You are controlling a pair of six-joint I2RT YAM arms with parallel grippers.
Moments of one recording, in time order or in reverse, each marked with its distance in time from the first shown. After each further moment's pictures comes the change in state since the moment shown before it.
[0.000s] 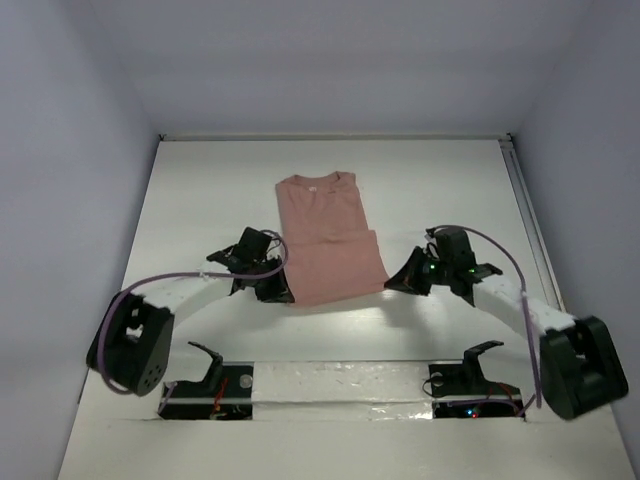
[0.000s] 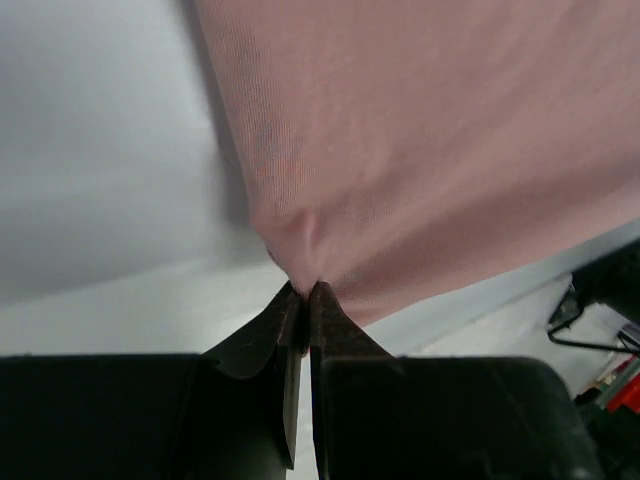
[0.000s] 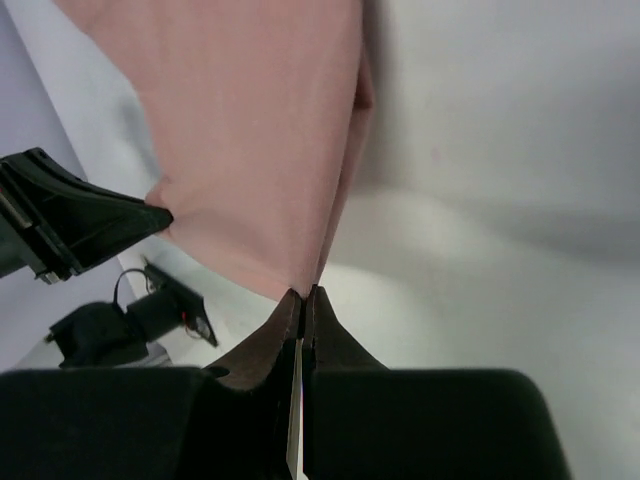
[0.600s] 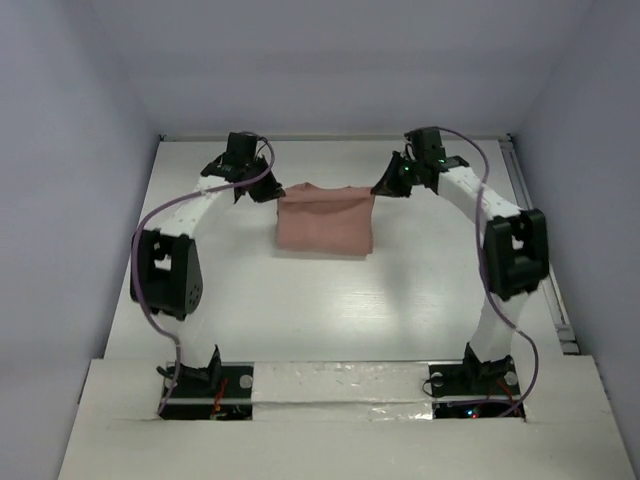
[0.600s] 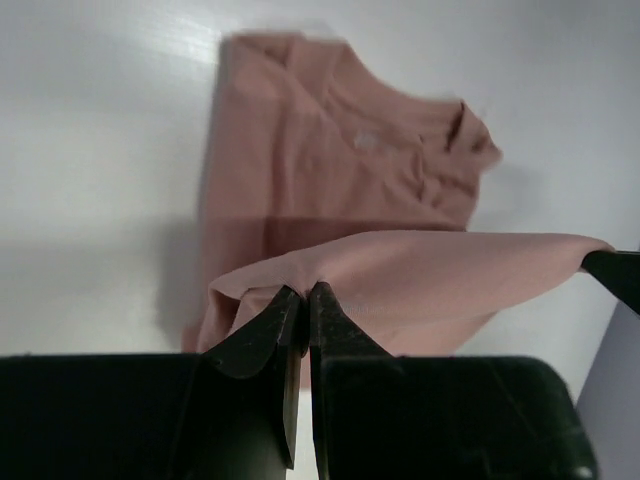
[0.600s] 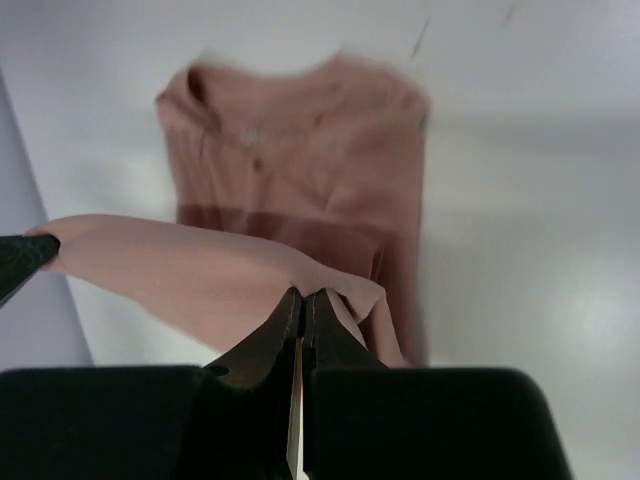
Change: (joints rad) left arm 0.211 0.373 0.772 -0.122 -0.129 -0.024; right arm -0.059 0.647 0.995 -0.301 0.114 -0.223
